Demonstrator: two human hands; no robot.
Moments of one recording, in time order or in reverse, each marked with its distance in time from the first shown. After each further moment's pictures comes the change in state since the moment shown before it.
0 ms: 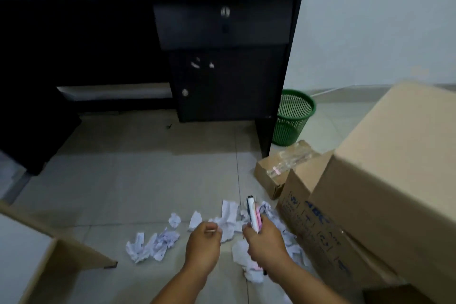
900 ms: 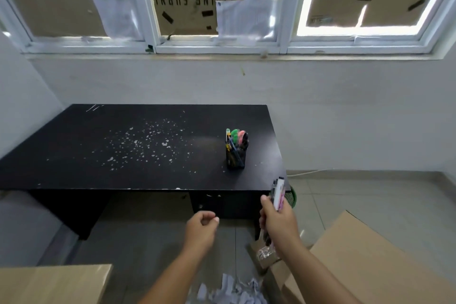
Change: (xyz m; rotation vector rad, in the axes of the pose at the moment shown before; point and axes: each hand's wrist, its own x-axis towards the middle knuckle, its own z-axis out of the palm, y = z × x) left_hand -0.202 0.507 -0.181 -0.112 0.060 0.153; right_hand -0.126 -0.530 -0.249 0.389 0.069 -0.125
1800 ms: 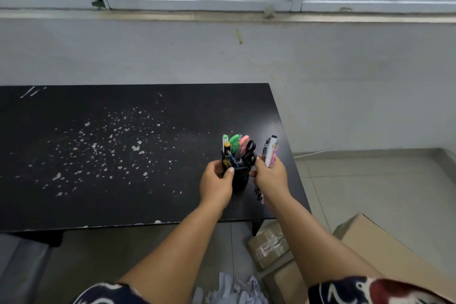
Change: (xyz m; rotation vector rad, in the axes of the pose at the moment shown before) left_hand 0.223 0.095 0.080 -0.028 -0.039 0.061; right_hand 0.241 -0.028 0.093 -0.006 0.145 0.029
